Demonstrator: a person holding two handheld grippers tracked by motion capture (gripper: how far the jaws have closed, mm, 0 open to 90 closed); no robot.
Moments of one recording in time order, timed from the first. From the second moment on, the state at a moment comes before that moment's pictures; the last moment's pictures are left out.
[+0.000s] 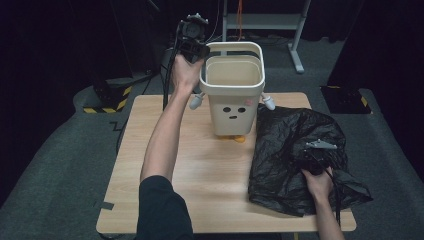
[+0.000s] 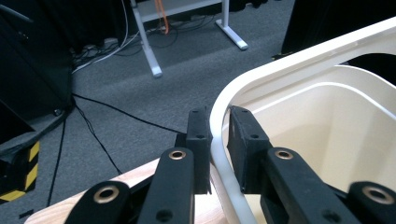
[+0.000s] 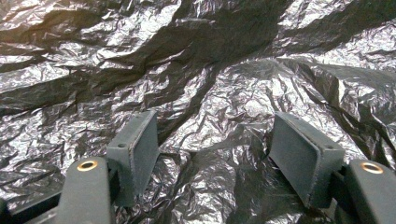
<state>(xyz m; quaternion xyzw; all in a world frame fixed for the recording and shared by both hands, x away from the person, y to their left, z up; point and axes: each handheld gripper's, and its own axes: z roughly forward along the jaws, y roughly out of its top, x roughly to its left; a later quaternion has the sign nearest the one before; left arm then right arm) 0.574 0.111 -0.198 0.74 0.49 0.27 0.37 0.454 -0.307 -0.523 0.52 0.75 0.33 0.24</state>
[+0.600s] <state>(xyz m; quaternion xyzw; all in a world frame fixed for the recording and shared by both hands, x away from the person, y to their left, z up) 0.560 0.122 -0.198 0.75 0.48 0.27 0.37 0.454 -0.307 -0.523 0.52 0.75 0.33 0.24</state>
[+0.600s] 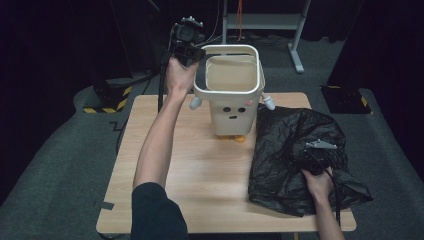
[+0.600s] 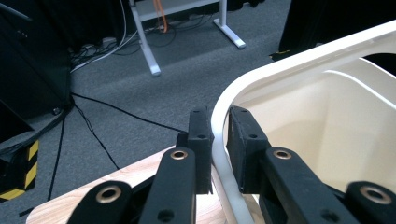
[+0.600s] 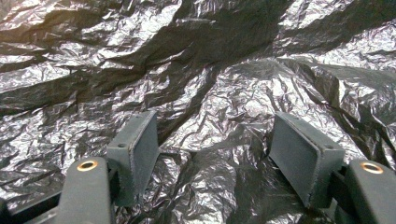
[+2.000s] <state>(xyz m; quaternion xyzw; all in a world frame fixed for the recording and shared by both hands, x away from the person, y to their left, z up) 0.528 0.167 -0.203 0.73 0.50 0.28 0.38 0.454 -0.307 -0.523 0.52 0.75 0.33 0.24</state>
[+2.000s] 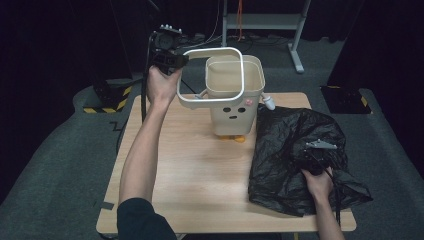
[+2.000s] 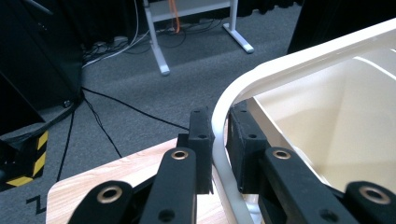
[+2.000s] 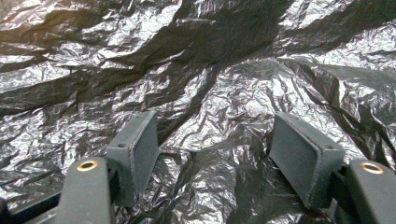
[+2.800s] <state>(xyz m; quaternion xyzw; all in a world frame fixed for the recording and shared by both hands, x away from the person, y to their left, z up) 0.513 0.187 -0.208 0.71 0.51 0.28 0.39 0.454 -0.307 -0.523 0.52 0.75 0.33 0.24</state>
